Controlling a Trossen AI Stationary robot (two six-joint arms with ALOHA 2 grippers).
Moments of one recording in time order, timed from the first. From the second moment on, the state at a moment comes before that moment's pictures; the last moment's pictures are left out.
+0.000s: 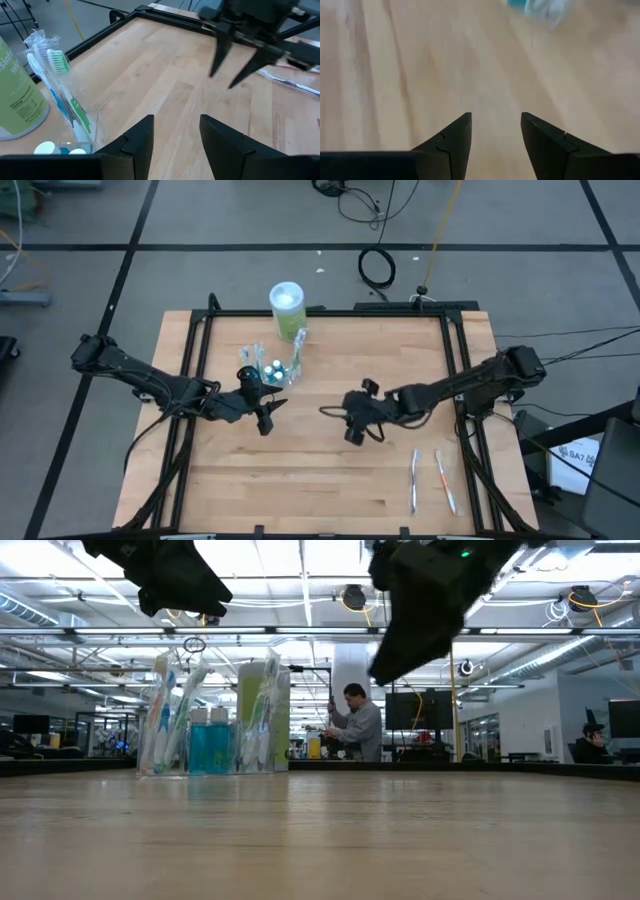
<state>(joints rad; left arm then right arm) -0.34 1.11 0.73 -0.17 -0.63 -0.45 0.24 1.58 1.04 -0.34 0.33 0.48</state>
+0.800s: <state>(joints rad) -0.24 1.11 0.73 -0.09 -0.63 -0.45 0.59 1.57 1.04 -0.59 0.08 1.27</state>
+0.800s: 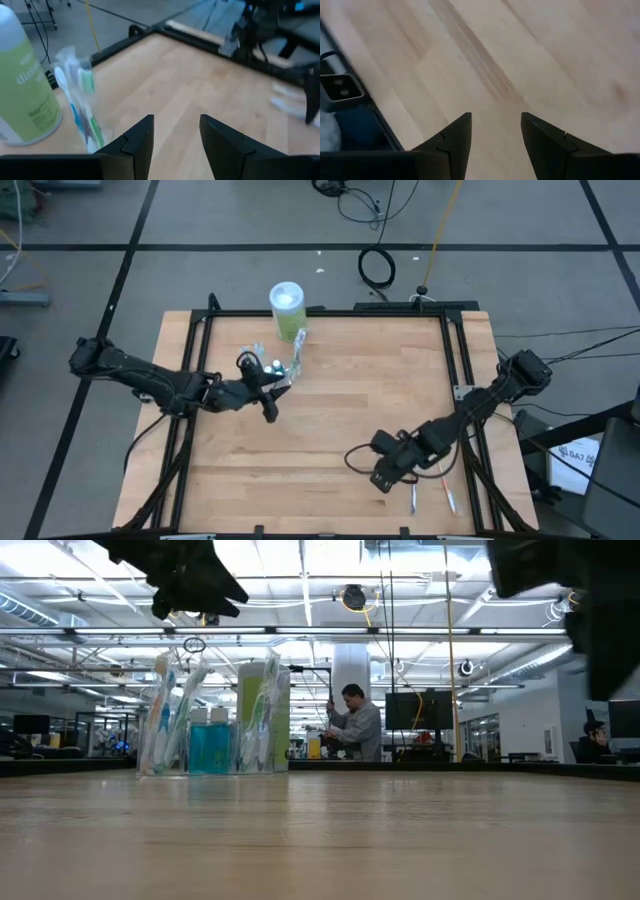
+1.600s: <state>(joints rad) -0.06 1.11 0.73 0.28 -0.63 -0.23 0.86 1.57 1.04 -0.81 0.08 2.12</state>
